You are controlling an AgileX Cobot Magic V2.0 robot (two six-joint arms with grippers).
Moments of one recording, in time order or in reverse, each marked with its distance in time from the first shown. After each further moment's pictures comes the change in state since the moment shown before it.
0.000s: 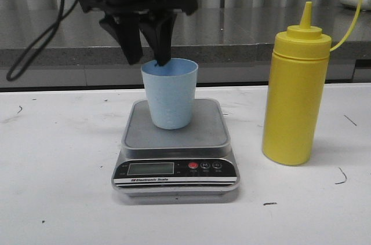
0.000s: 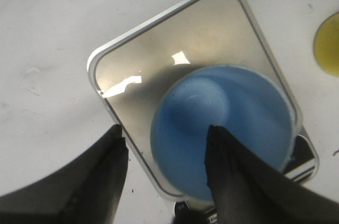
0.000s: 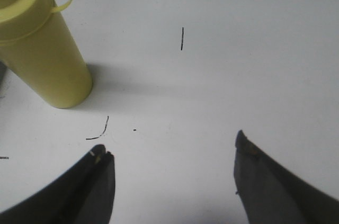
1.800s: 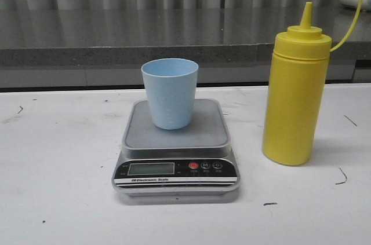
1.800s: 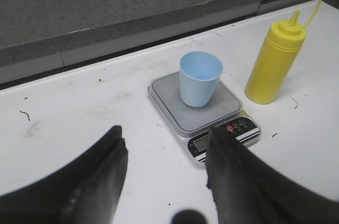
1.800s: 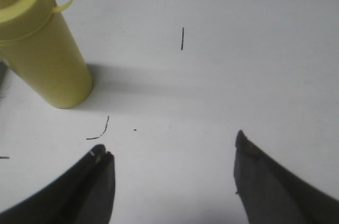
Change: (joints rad) left arm 0.047 -1.501 1.021 0.044 -0.325 0.000; right arm 0.000 0.000 0.000 0.000 0.001 0.000
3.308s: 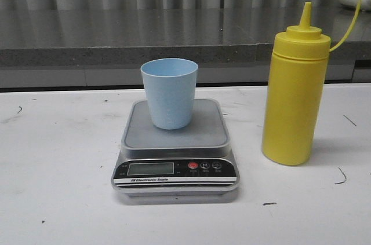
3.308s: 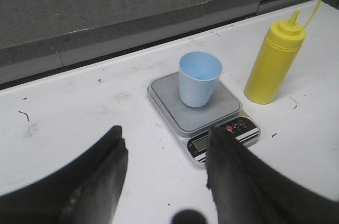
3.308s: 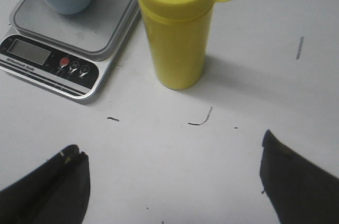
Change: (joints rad) left arm 0.000 0.000 0.000 -0.001 0.000 0.000; right arm 0.245 0.000 0.041 0.195 -0.002 -0.123
